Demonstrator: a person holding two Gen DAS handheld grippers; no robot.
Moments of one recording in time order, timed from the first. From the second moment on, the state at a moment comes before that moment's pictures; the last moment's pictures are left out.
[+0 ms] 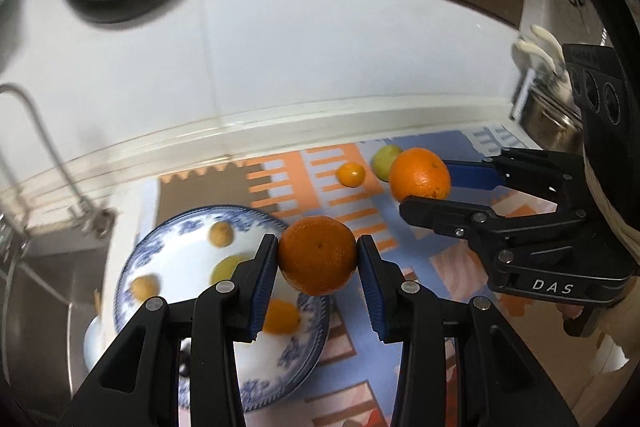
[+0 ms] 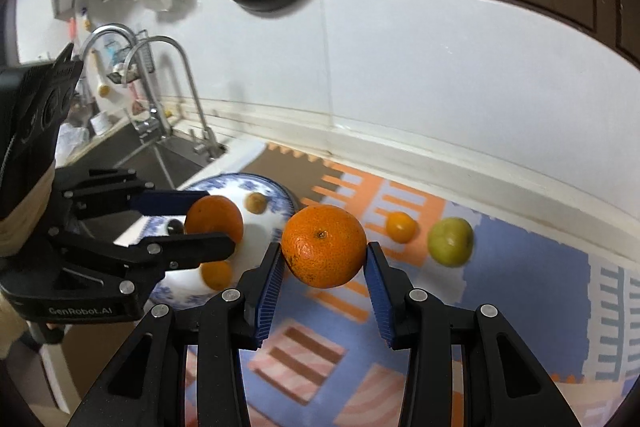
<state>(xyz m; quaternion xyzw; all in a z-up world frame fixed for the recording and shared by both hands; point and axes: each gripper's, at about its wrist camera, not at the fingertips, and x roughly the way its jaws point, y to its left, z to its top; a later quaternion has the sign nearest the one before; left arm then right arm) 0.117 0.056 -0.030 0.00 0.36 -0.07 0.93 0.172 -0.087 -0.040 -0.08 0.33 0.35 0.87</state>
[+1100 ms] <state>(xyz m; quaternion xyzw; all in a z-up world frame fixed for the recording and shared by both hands) 0.116 0.155 -0.044 -0.02 0.37 0.04 0.93 0.195 0.024 -0.054 -0.14 0.35 0.41 0.83</state>
